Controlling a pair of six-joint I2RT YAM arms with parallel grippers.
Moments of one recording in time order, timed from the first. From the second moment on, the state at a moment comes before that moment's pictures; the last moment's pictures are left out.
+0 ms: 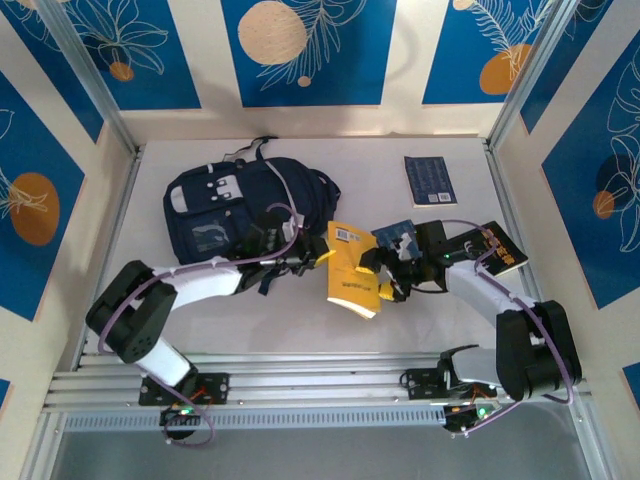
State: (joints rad) left arm -0.68 1.56 0.76 0.38 0.56 -1.35; right arm 0.23 1.27 0.61 -0.40 -0.80 0.83
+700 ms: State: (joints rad) left arm -0.68 1.38 0.77 0.27 0.52 -1.32; right arm 0.22 1.19 0.46 0.20 -1.01 1.25
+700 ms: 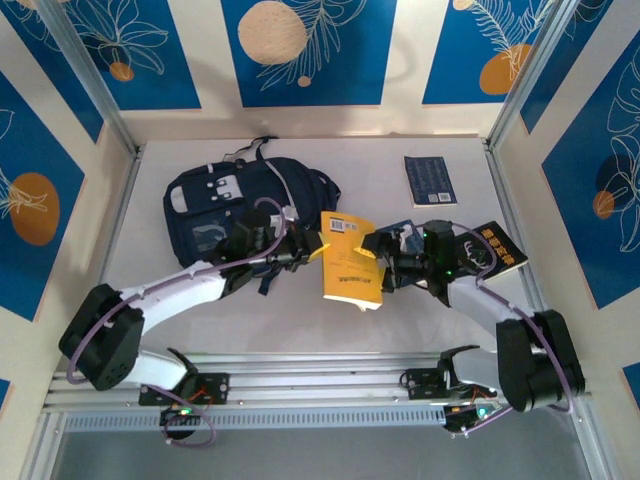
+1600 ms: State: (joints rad) left arm -0.70 1.48 0.78 0.48 0.64 -1.40; right arm 0.23 1.06 0.65 -0.22 -0.99 0.97
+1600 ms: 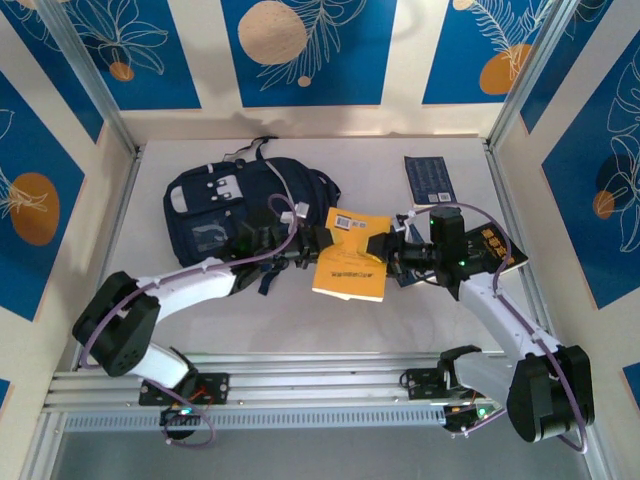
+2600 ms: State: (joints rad) left arm -0.77 1.37 0.77 0.51 -0.28 -1.44; right arm 0.57 0.78 0.49 0.11 -0.29 1.53
